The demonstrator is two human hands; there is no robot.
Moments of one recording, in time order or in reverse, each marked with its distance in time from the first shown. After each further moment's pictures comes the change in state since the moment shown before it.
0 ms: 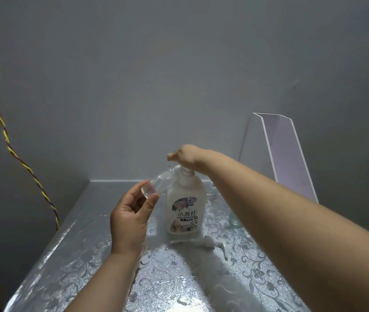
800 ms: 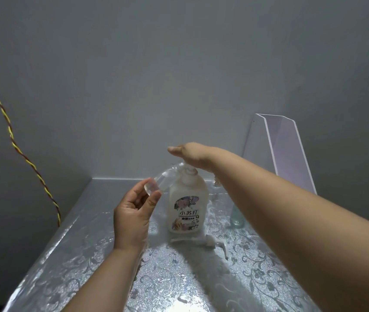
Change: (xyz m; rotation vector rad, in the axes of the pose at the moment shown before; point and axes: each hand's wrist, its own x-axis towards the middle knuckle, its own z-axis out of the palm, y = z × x) left_hand -0.001 0.007 0.008 -0.081 0.006 -0.037; right_hand -0.004 0.002 -0.005 0.145 -0.021 -0.032
